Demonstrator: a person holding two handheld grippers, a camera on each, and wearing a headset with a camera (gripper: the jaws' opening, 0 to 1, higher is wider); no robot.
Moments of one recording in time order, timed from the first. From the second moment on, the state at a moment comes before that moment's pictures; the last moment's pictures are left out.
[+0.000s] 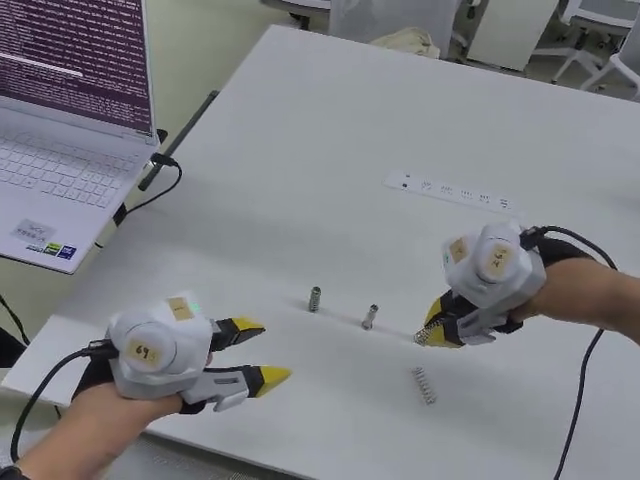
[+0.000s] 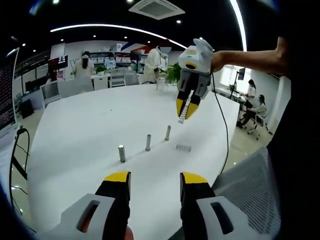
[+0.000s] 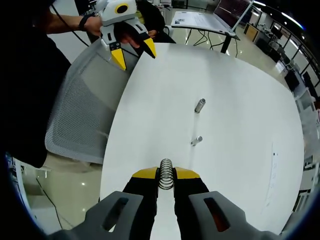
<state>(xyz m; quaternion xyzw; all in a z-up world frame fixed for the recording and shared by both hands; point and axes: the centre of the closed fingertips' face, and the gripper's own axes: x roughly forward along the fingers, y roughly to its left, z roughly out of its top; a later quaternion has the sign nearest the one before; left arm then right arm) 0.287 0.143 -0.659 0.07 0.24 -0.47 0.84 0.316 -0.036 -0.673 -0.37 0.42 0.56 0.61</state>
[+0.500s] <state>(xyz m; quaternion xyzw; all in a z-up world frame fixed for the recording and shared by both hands) 0.297 0.166 -0.658 0.07 0.25 -0.44 0.86 0.348 -0.023 -0.681 -0.40 0.43 0.57 0.58</state>
